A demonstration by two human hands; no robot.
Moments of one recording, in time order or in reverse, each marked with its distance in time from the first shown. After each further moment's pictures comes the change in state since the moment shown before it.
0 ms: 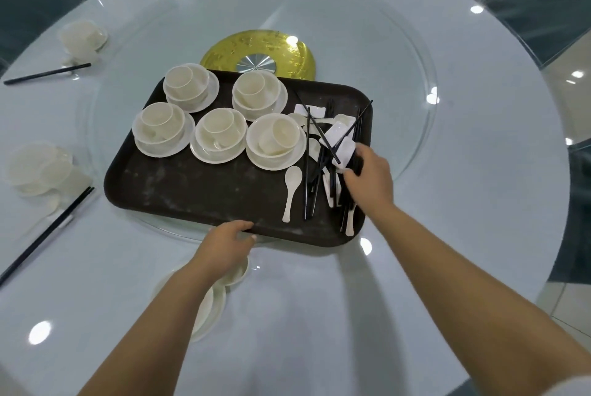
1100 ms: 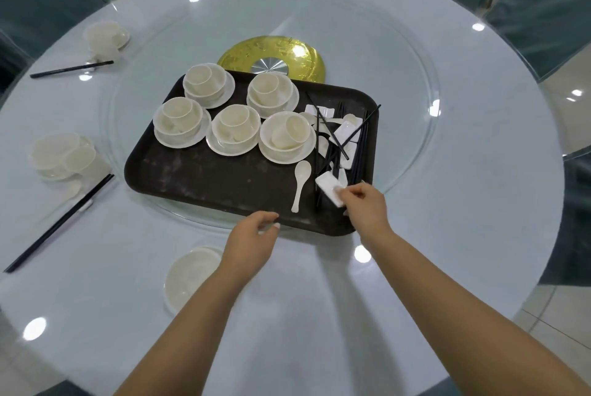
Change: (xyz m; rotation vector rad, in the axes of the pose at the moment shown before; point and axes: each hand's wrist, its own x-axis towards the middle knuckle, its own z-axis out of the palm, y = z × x) left_hand -0.040 0.012 0.020 -0.324 0.169 0.084; right_hand -0.074 -0.017 0.012 0.455 -0.092 0.381
